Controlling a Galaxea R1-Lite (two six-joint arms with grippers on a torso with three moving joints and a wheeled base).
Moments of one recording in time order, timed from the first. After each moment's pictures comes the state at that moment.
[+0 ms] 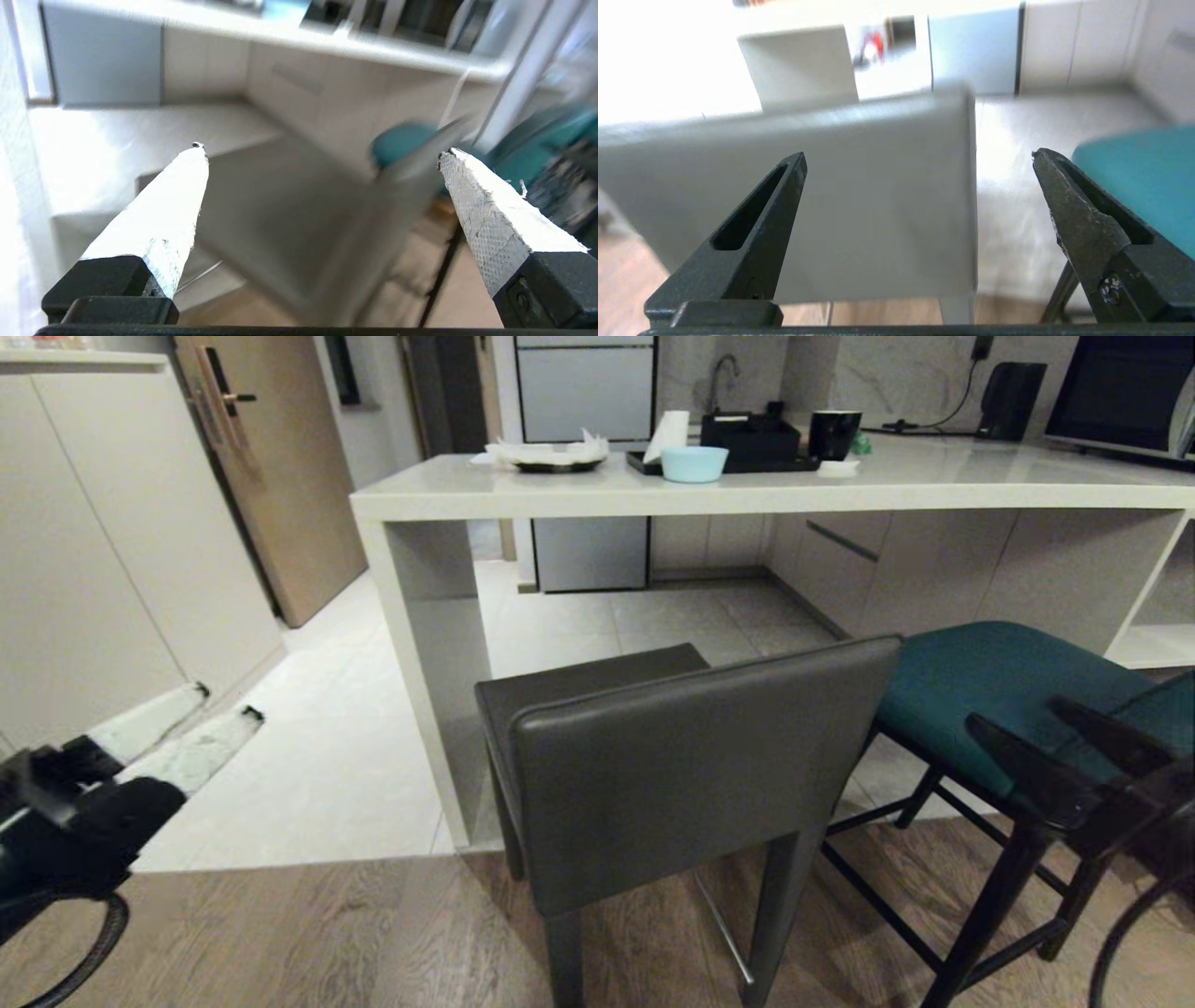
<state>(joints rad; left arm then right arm) 0.00 1.14 -0.16 -1.36 -0.56 -0.42 0.13 1.28 -0.13 -1.38 0.24 0.12</state>
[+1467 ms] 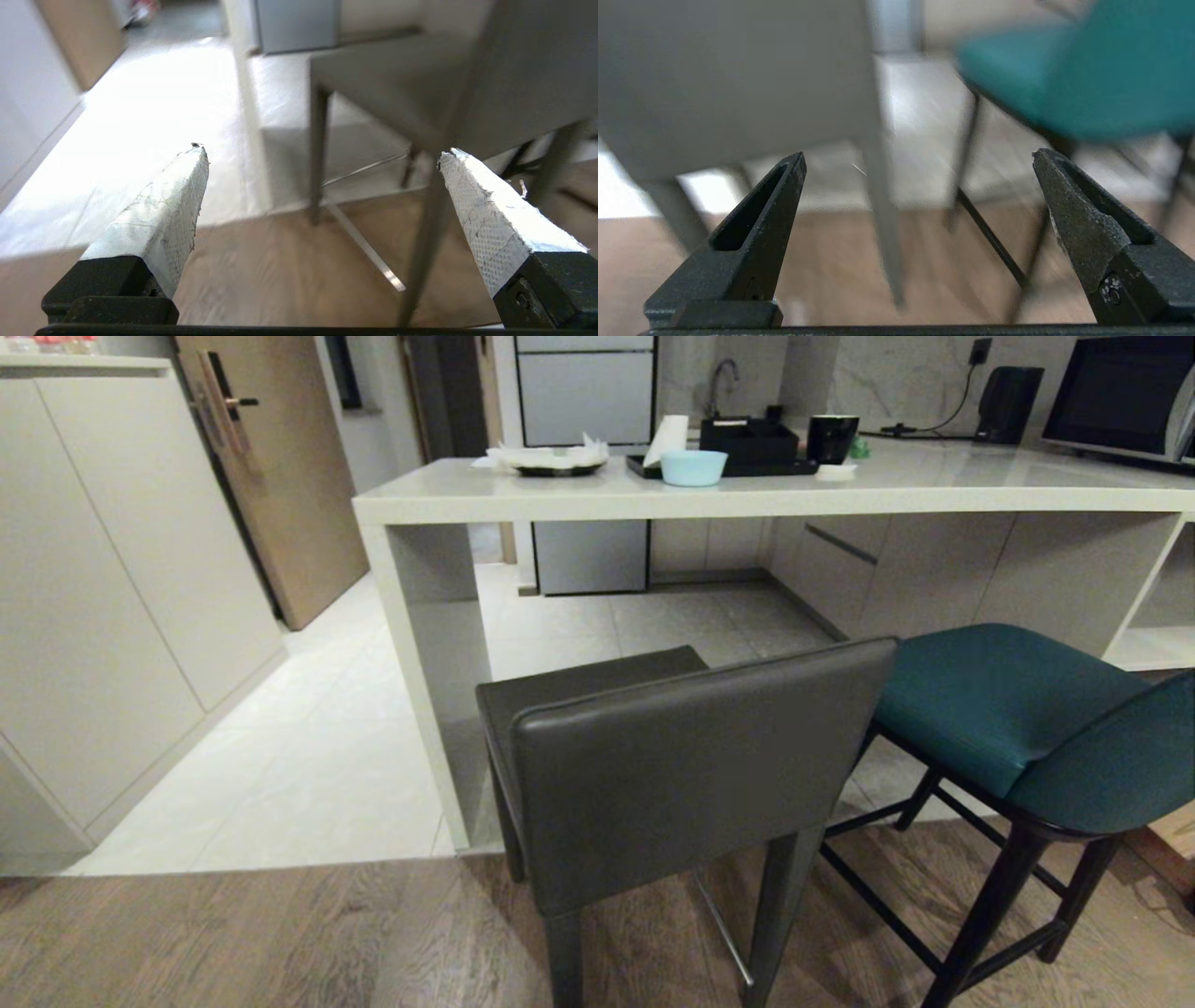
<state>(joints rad) 0.00 0.00 -0.10 0.01 -0.15 0.05 -0.01 0.00 -0.02 -0.09 0.09 0.04</state>
